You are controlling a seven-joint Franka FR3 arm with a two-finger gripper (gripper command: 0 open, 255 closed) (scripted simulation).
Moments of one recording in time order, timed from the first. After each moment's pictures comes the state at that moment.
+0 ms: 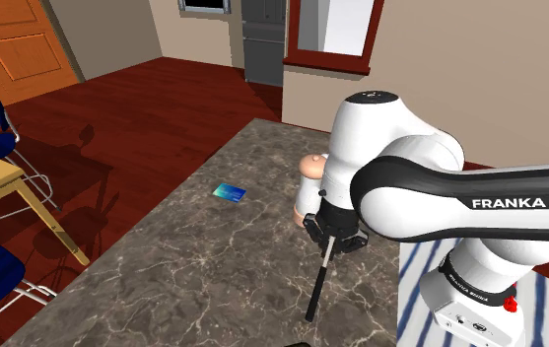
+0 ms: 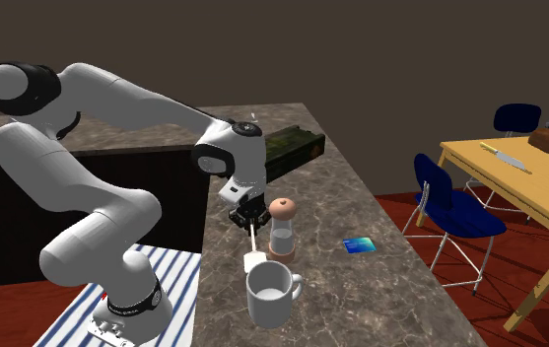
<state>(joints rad) -0.25 -0.84 0.96 -2.79 0.84 2.05 1.29</state>
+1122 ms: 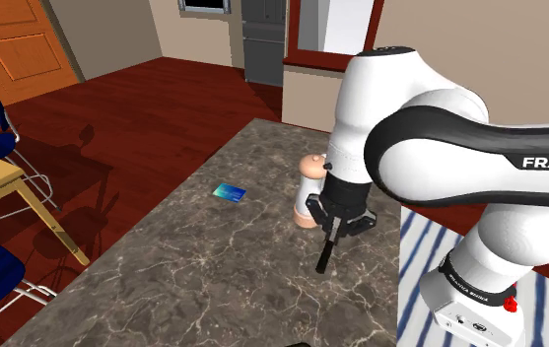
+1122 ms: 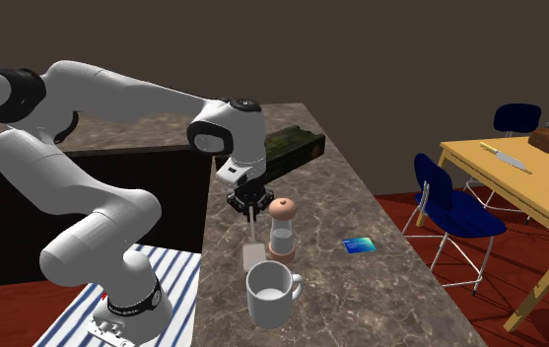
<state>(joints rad) -0.24 -0.92 0.83 -2.71 0.74 1.89 1.32</state>
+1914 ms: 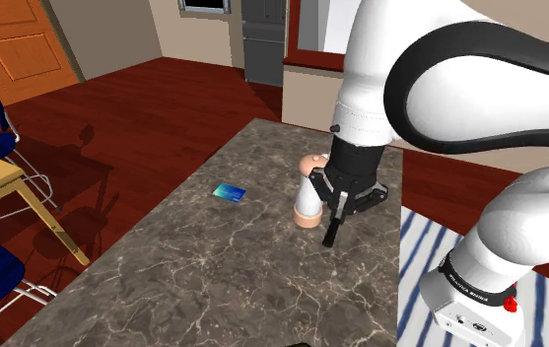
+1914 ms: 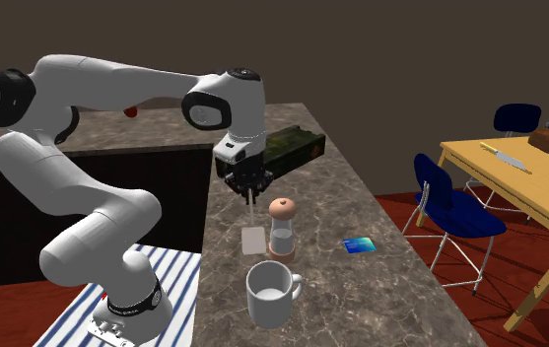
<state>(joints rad) -0.26 -0.96 0.72 -2.59 0.65 1.72 1.35</state>
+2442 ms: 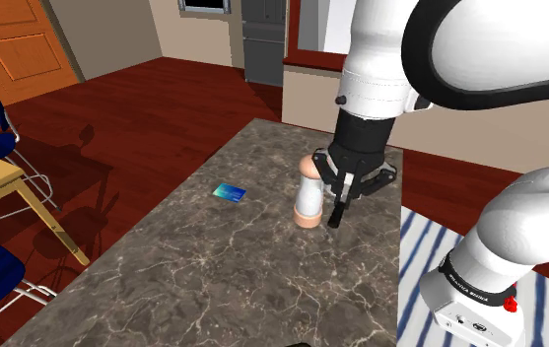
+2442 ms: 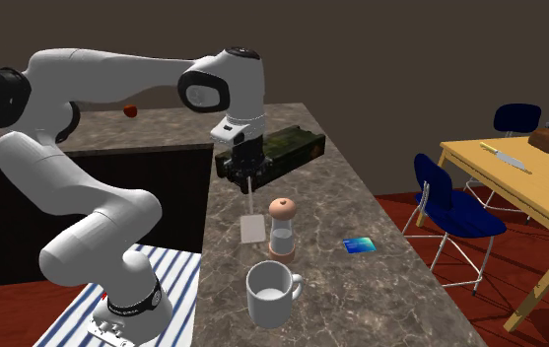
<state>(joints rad) -0.27 -0.96 0.67 -2.50 0.60 1.63 1.36</state>
